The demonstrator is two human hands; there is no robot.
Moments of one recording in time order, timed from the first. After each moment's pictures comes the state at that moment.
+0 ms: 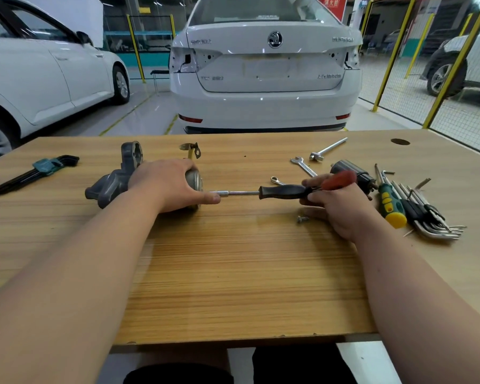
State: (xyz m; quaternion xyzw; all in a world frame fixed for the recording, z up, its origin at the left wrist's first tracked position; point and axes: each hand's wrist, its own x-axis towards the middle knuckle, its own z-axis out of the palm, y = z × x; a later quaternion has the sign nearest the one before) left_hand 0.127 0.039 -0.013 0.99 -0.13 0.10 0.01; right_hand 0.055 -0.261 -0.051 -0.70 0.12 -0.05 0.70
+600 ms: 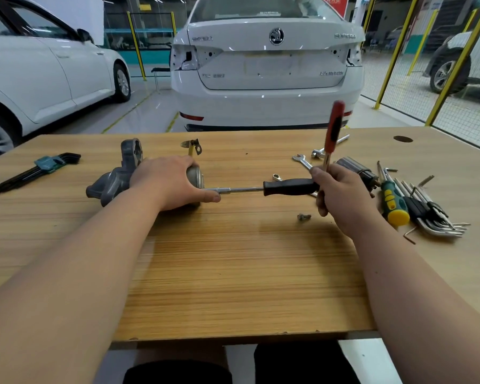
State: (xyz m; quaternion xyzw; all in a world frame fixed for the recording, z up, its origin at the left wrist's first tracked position) left_hand 0.128 0.040 -0.015 0.99 -0.12 0.11 0.00; right_hand 0.046 -0.251 -0.048 -0.78 0.06 -0.17 0.60
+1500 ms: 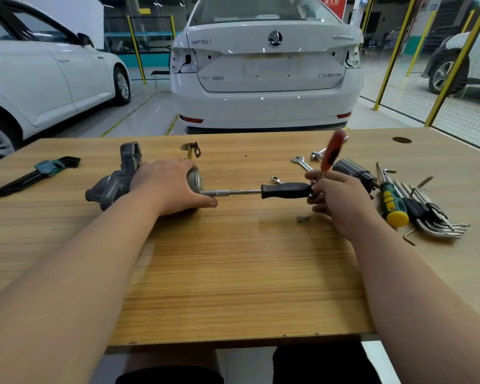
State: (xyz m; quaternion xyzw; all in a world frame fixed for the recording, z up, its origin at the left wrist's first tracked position) left_hand 0.131 0.043 -0.019 0.98 -0.13 0.11 -0.05; right_hand 0.050 -0.249 -0.043 -0.73 0.14 -0.11 0.66
